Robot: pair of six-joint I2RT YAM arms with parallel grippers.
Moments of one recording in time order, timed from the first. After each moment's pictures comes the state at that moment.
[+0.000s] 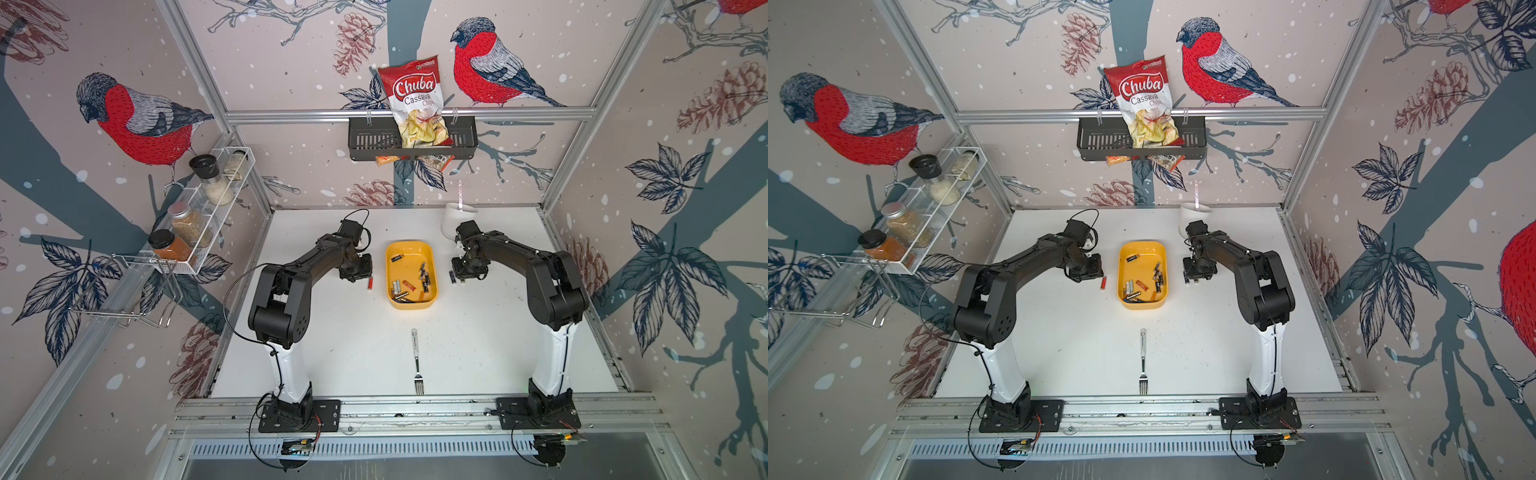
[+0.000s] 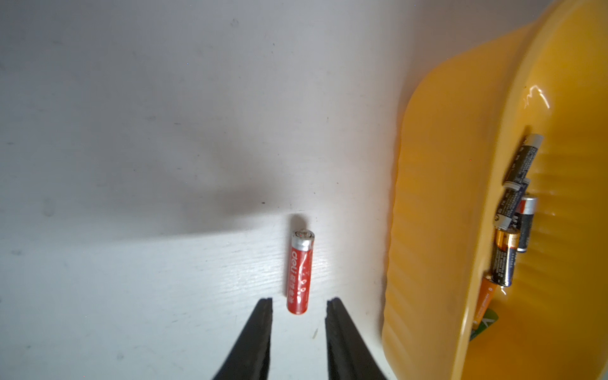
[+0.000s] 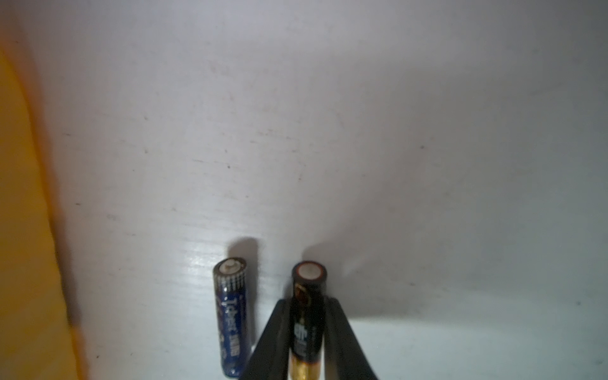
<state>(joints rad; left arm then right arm) -0.29 1.89 1.35 -0.70 0.23 -0.37 0.37 2.05 1.45 -0.74 -0.03 0.13</state>
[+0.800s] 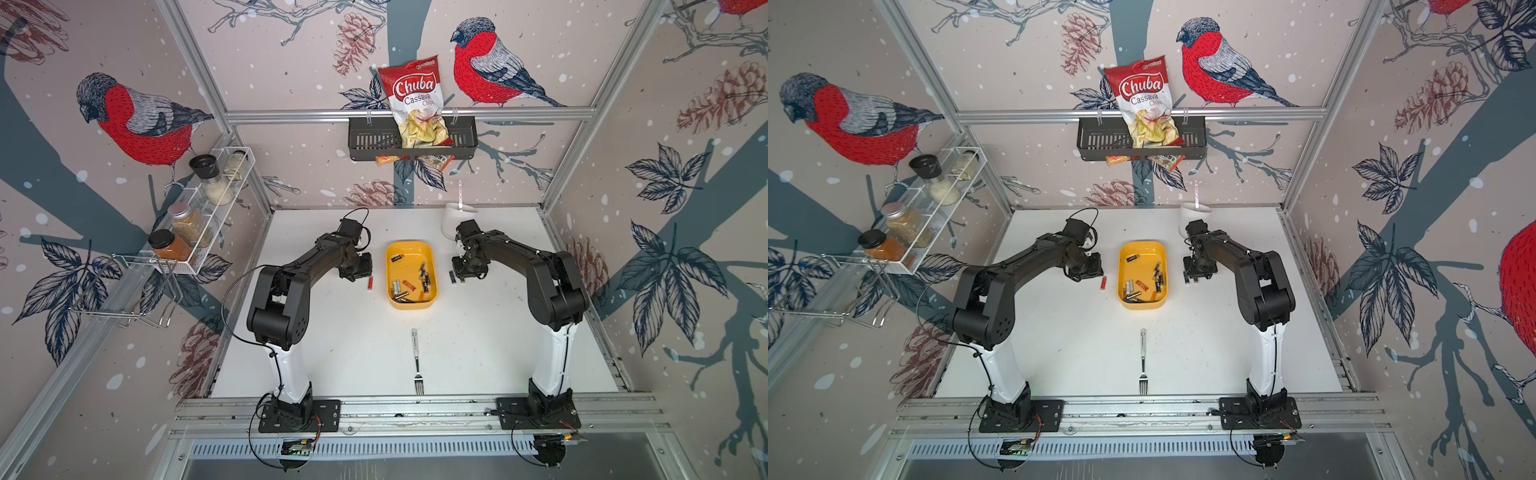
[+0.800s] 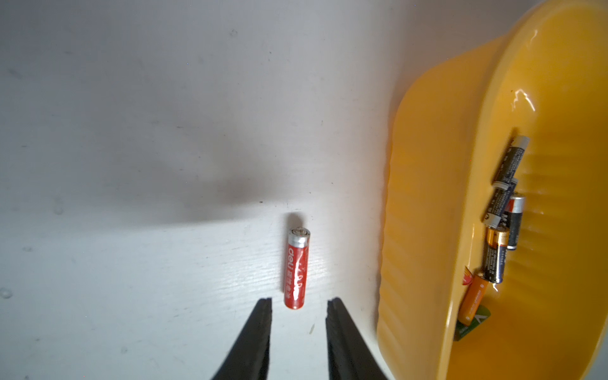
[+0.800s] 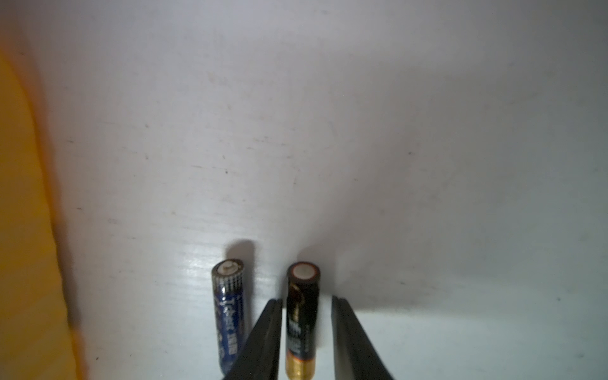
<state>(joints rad) -0.29 1.88 1.36 -0.71 0.23 -0.37 0.37 2.05 1.46 -0.74 -0.01 0.13</state>
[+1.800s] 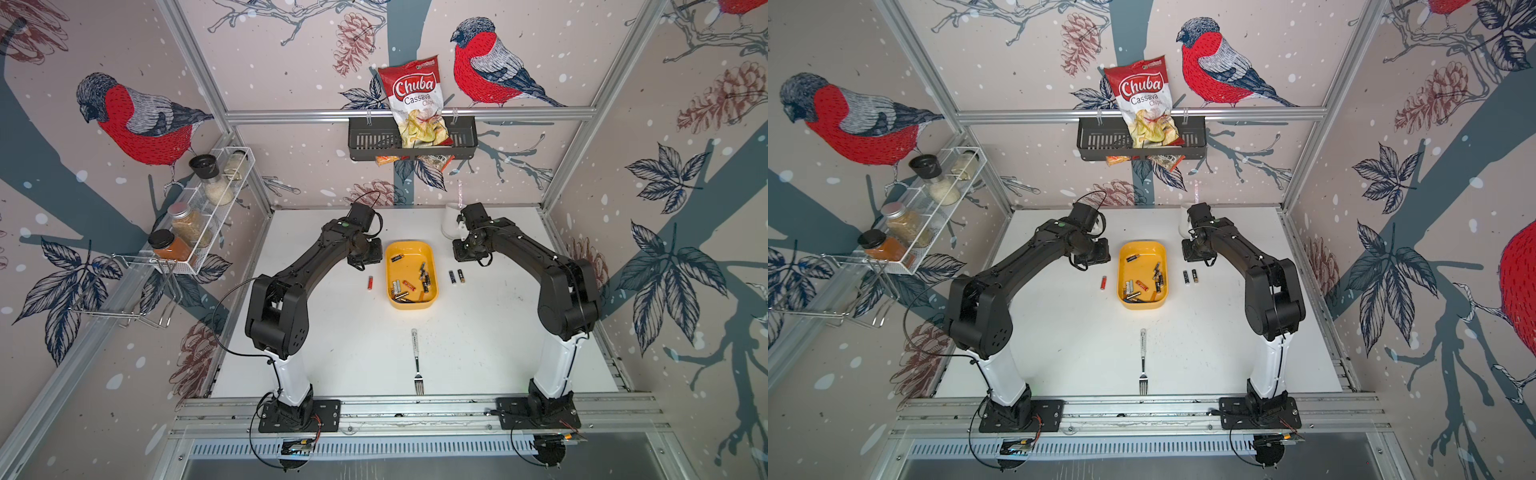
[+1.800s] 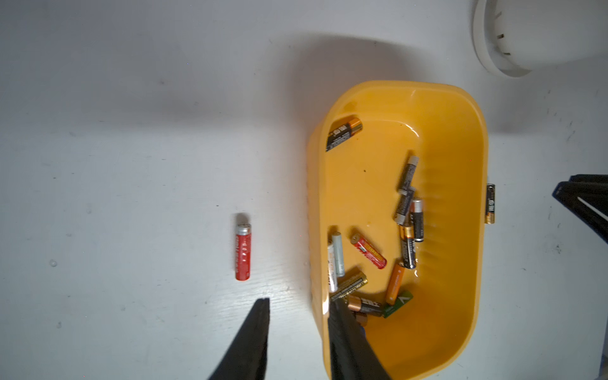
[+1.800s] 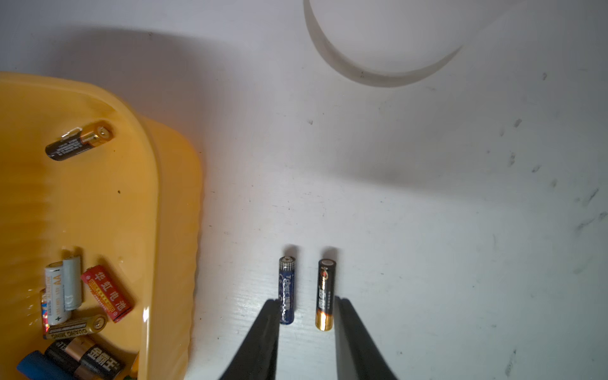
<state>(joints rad) -0.41 1.83 1.56 -0.85 0.15 -0.45 0.38 1.94 1.56 -0.77 -0.05 0.14</state>
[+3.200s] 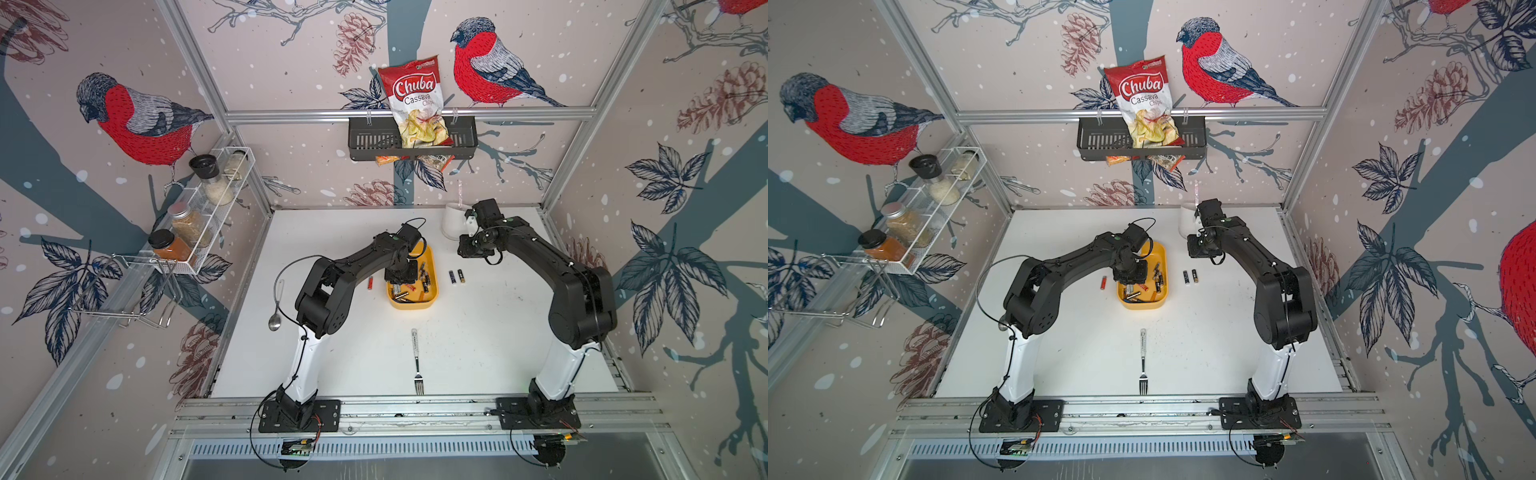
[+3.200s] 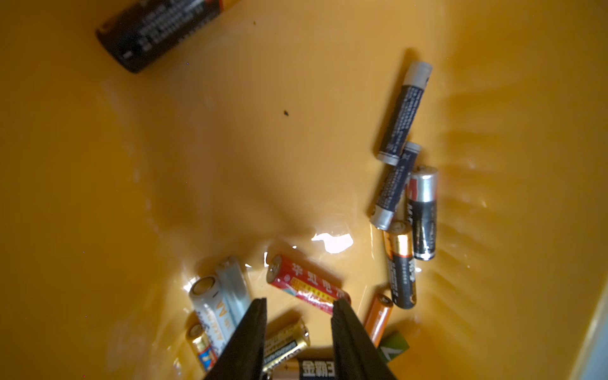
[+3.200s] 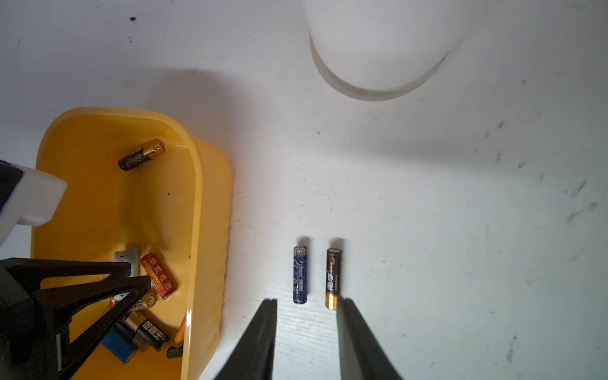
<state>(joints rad) -0.63 2.16 1.71 -0.86 0.13 -0.55 0.33 1.85 1.52 -0.76 -0.14 0.16</state>
